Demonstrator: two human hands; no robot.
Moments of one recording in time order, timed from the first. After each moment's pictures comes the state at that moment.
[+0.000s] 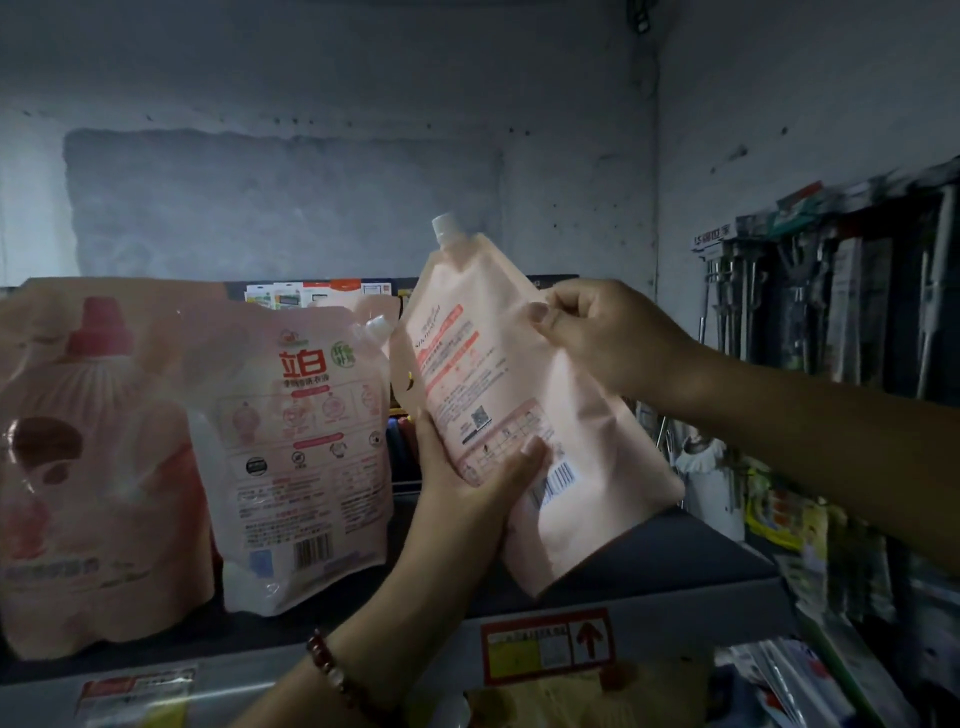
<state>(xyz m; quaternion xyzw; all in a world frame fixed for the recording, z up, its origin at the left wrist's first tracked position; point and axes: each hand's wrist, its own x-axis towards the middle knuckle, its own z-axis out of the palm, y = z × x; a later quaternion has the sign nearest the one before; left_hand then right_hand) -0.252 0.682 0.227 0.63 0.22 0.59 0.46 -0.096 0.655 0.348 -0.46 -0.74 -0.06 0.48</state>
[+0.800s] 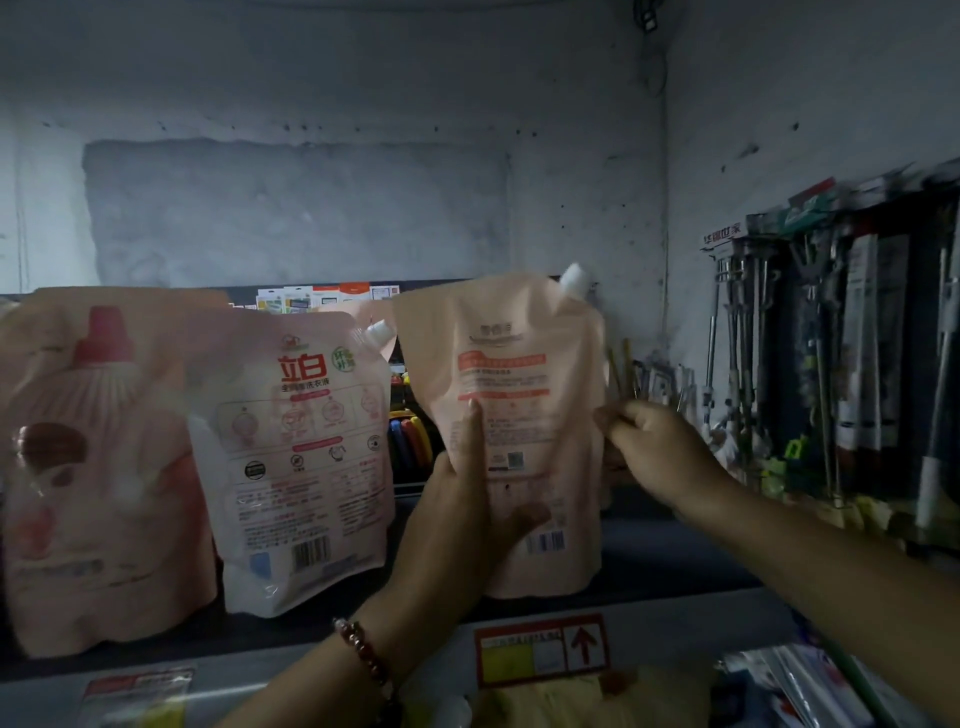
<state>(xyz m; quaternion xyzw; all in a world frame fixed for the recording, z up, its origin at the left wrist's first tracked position) -0.253 0.712 0.207 0.81 0.36 0.46 0.09 -0.049 0.682 0.259 -0.57 -0.60 0.10 0.56</state>
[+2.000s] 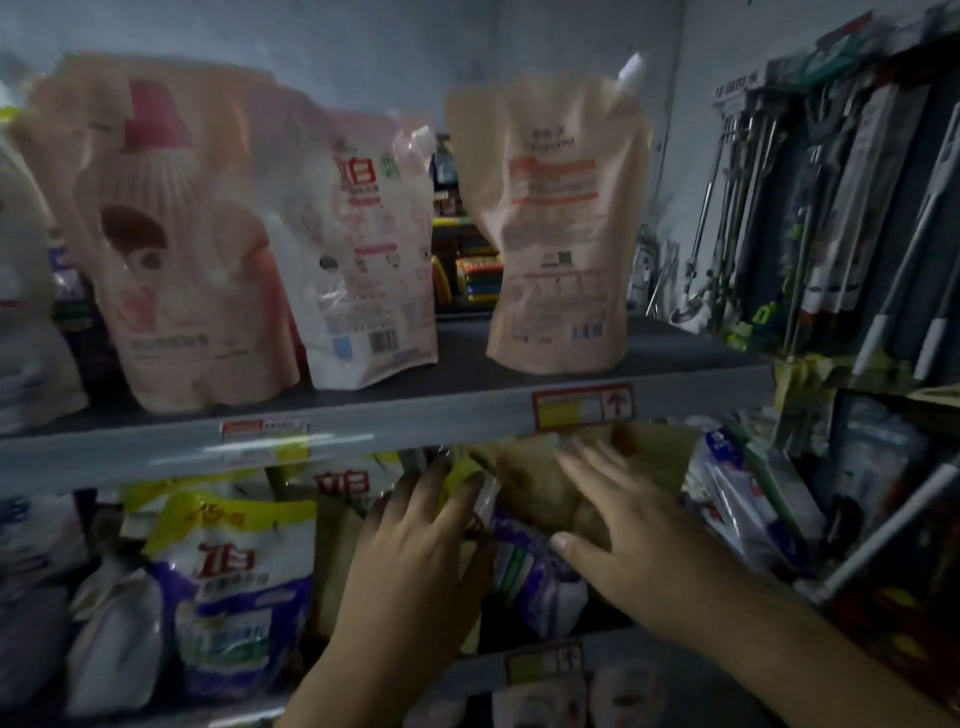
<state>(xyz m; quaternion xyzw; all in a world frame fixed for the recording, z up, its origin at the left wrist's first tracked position) -0.381 0.584 0.070 0.85 0.48 0.23 -0.06 -0.176 0.529 0.101 -0.66 -0.72 0.06 0.22</state>
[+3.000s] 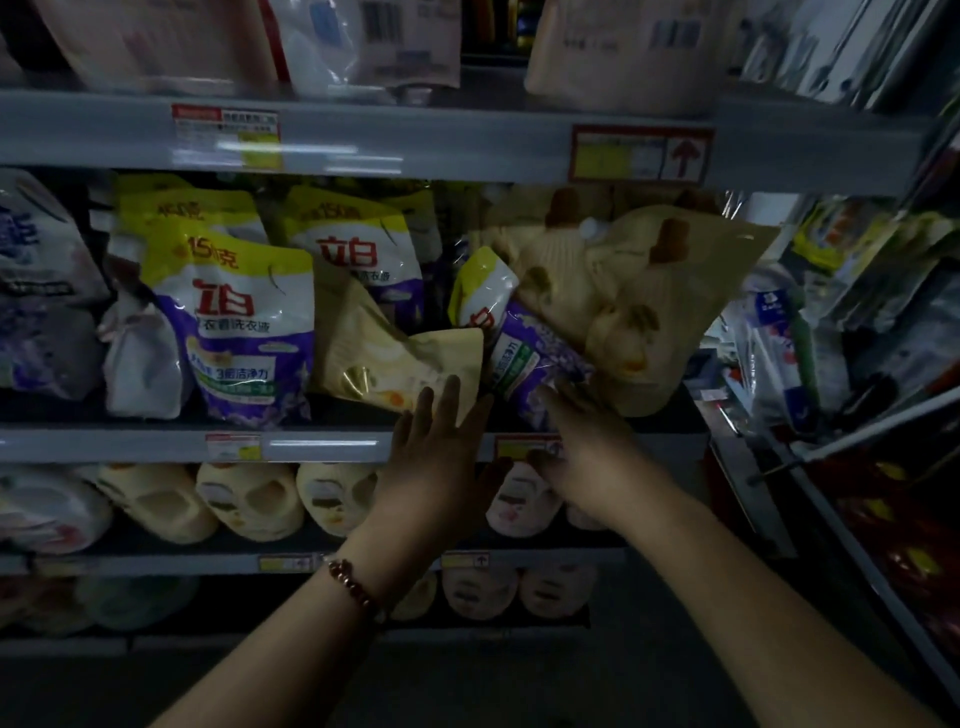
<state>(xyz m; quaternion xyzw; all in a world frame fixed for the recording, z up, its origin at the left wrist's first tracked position) -0.349 0.562 -0.074 0.81 0.57 0.09 0.09 -0.170 0.547 -0.048 -0.65 -0.75 0.11 0.10</state>
